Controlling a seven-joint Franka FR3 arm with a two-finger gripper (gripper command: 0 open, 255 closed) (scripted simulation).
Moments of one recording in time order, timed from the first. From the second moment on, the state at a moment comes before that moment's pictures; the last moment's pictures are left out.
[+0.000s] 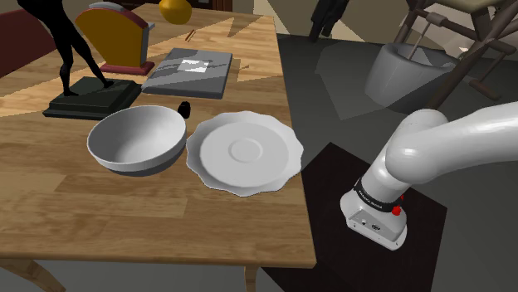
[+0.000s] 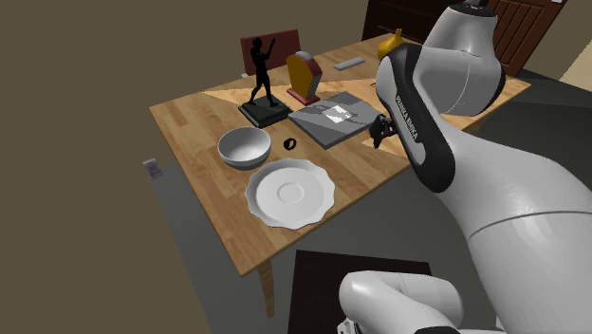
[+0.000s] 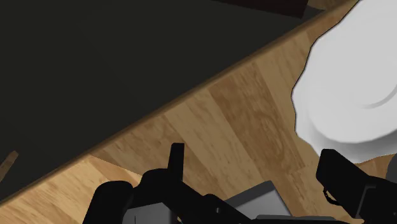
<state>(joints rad) 0.02 -0.79 -0.05 -2.27 0.04 1.64 -0.13</state>
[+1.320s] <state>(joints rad) 0.12 -0.42 0.19 -2.29 0.18 2.12 0.09</state>
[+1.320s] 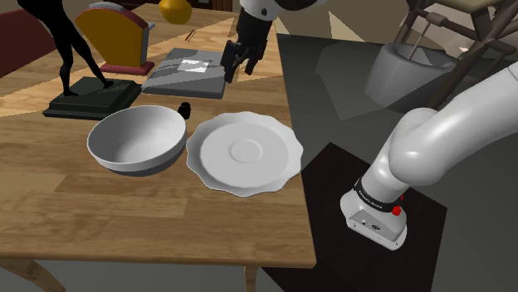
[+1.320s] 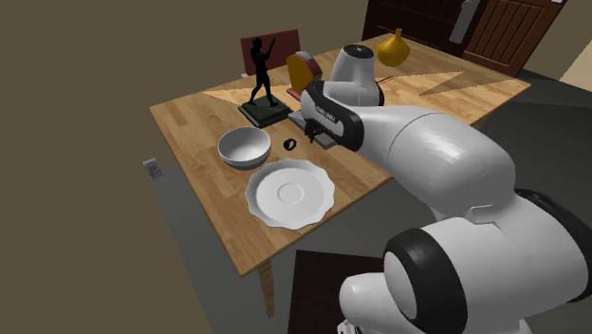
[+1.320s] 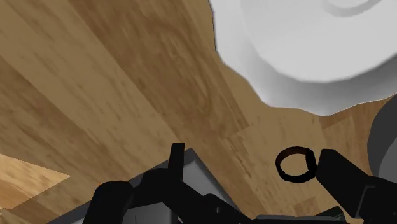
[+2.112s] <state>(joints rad) 0.16 -0.06 0.33 -2.12 0.11 2.37 0.27</state>
